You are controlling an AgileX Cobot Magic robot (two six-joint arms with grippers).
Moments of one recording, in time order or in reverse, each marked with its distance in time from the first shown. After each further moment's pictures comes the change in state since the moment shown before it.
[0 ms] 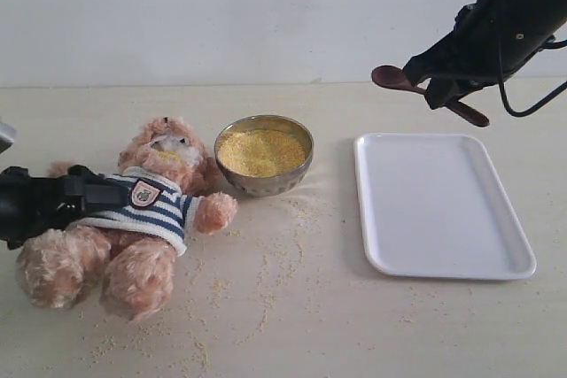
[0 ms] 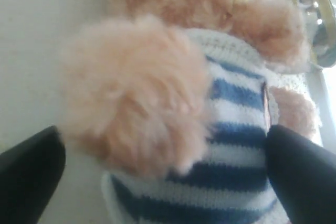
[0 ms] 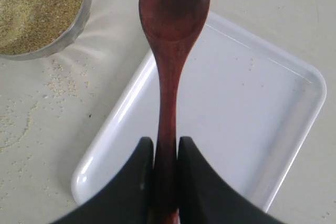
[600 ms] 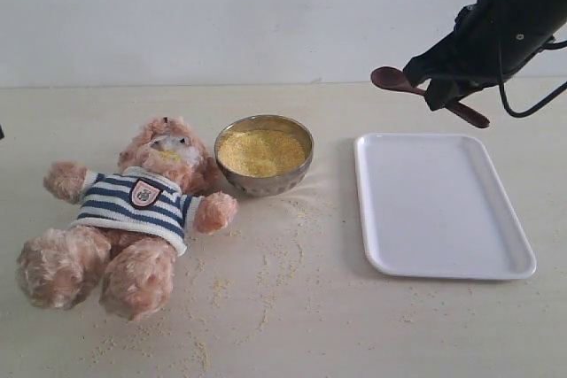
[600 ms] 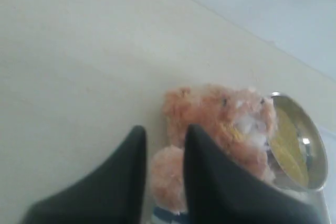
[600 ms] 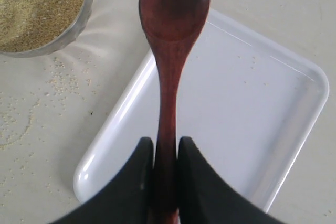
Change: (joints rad) left arm 0.166 -0.395 0.000 0.145 -0.138 -0.361; right arm 0.000 0.000 0.000 0.002 0.009 -0.002
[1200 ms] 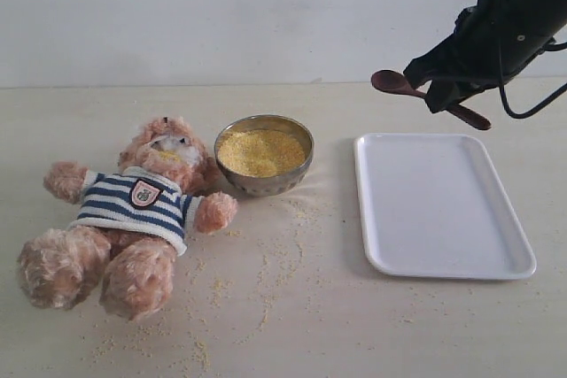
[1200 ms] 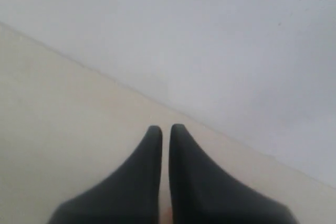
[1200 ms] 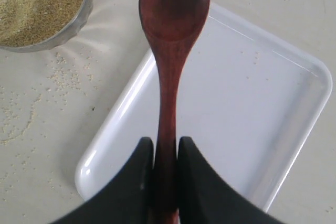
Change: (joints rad) left arm 0.002 -0.362 0.002 -0.136 -0.201 0.023; right arm 0.000 0.000 0.000 0.000 0.012 0.000
